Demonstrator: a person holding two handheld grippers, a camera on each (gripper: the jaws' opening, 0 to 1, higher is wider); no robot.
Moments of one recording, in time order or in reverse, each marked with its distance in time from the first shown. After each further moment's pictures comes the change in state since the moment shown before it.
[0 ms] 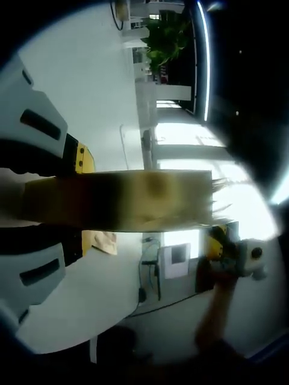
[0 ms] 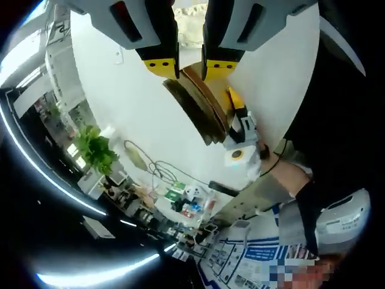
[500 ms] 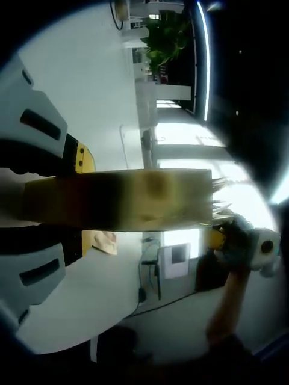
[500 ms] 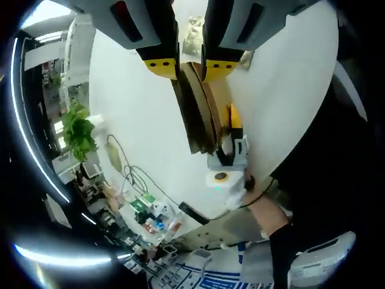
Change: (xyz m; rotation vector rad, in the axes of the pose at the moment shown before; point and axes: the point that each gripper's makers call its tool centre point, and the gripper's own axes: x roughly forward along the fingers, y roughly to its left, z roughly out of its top) left arm 0.000 -0.001 0.001 0.001 -0.001 -0.001; right arm 0.023 0.001 0.007 -0.265 0.130 0.102
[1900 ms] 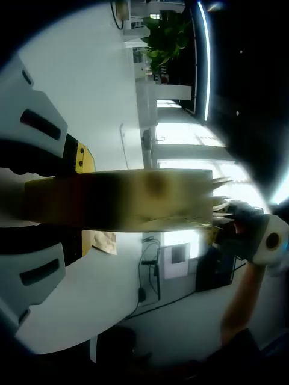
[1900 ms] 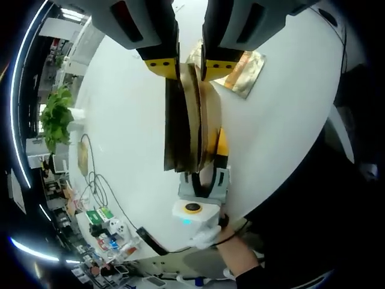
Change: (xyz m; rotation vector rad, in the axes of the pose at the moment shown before) left arm 0.000 0.000 0.000 -0.003 0.000 -0.004; right arm 0.021 0.003 -0.007 -0.229 0.220 0.184
